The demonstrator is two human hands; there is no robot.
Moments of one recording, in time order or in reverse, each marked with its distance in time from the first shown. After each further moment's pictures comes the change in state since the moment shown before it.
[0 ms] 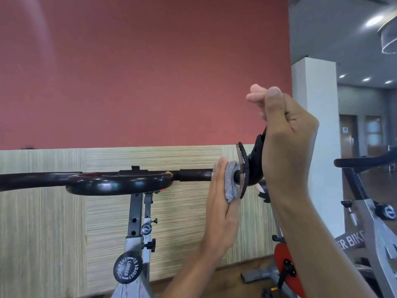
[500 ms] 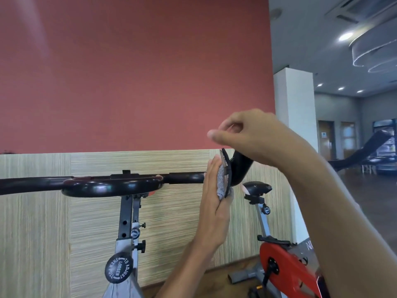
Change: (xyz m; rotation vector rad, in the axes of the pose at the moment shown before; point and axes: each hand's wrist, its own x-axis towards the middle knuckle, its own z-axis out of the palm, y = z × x) left_hand -0.003 0.041 0.000 -0.223 -0.050 -0.043; right_hand 0.039 -0.045 -0.021 -0.830 -0.787 0.143
